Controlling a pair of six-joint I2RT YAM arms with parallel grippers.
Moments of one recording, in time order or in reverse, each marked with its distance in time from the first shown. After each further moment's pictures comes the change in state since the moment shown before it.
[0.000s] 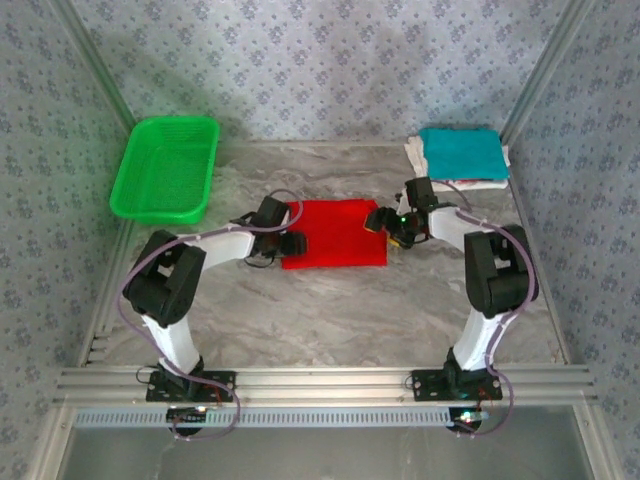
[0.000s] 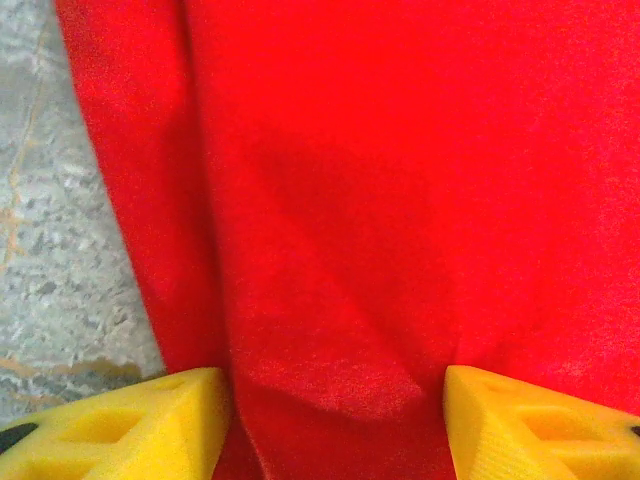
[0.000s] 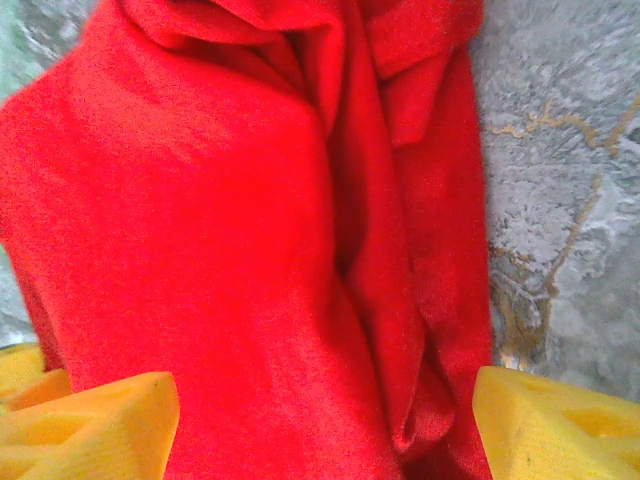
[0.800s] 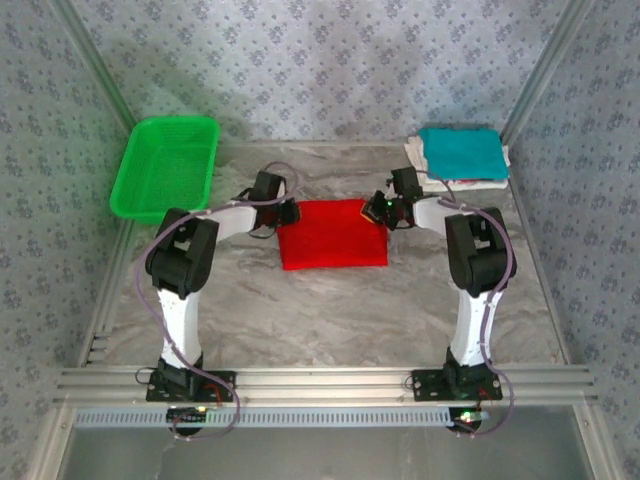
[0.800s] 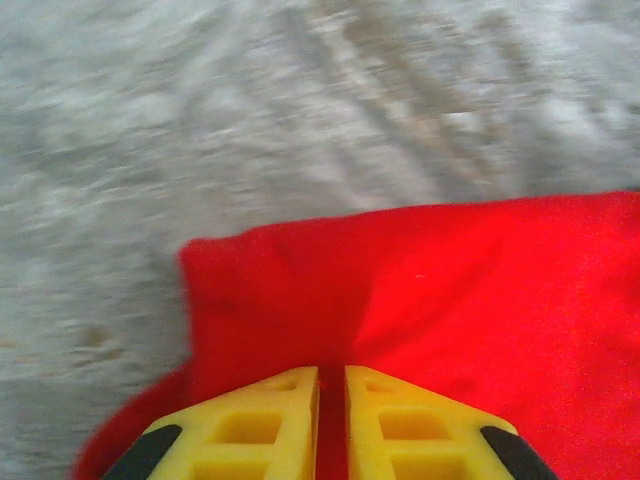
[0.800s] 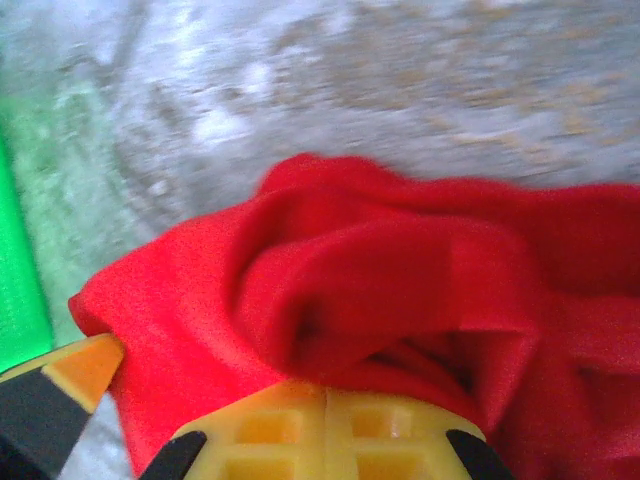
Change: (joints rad) left arm 0.145 0.243 0.264 0.108 0.070 0.011; right arm 0.021 0.201 0.152 0.201 0.002 0.241
